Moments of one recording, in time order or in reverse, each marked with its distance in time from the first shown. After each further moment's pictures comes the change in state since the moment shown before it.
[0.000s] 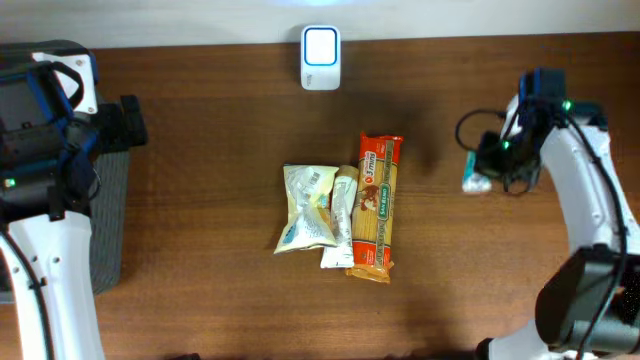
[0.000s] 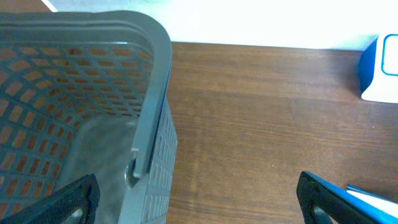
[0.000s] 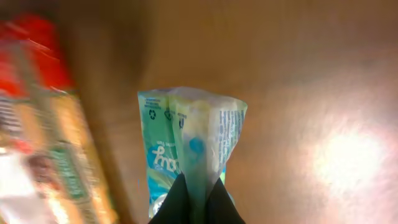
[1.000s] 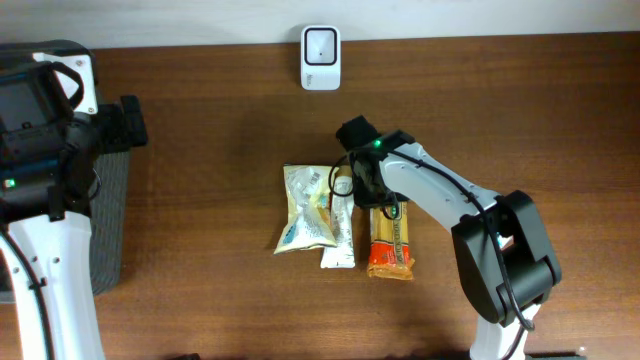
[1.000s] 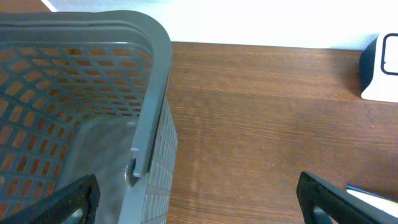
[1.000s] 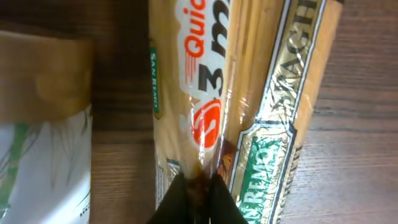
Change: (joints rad) left arm 0.000 0.000 0.000 -0.001 0.000 0.002; right arm 0.646 0.251 -0.032 0.189 0.302 0.257
